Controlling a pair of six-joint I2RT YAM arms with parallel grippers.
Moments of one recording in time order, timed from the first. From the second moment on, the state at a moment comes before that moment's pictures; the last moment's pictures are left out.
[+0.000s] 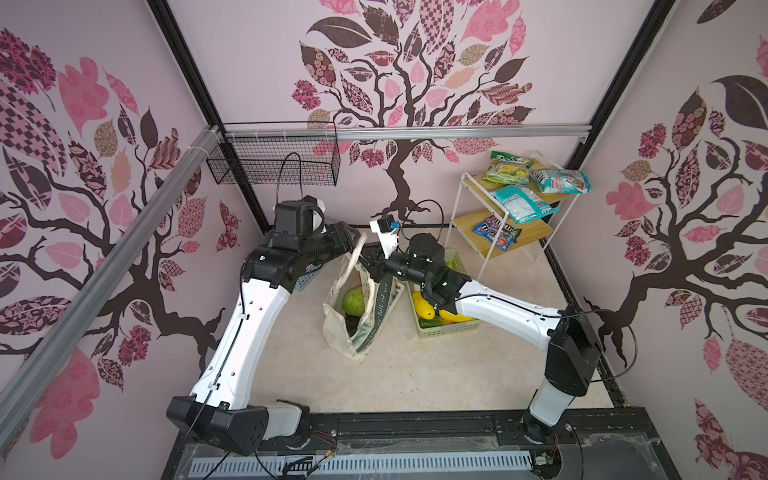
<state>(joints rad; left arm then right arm) -0.25 1.34 1.61 -0.82 0.26 -0.62 0.86 1.74 1.44 0.33 -0.27 0.27</state>
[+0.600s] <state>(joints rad) -0.25 1.35 1.61 -0.79 0.29 -0.62 0.88 1.68 1.40 0.28 -0.28 0.24</state>
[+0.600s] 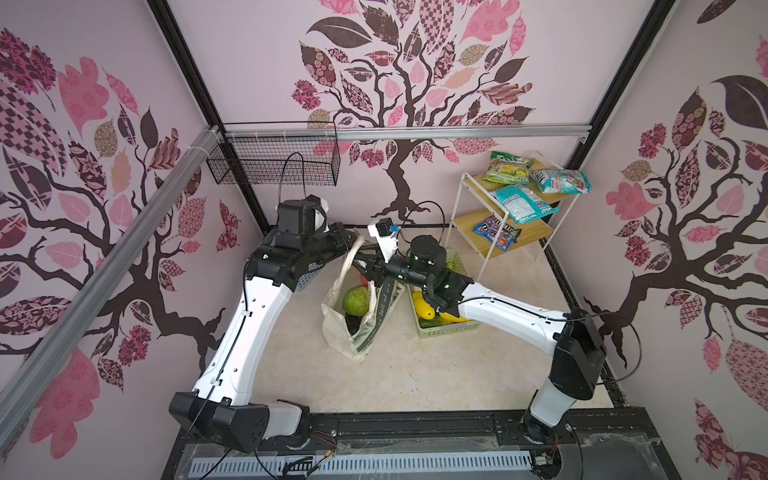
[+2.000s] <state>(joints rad) -0.24 1.36 1.61 -0.79 0.43 -0.59 0.78 1.70 1.16 0.59 -0.68 0.29</state>
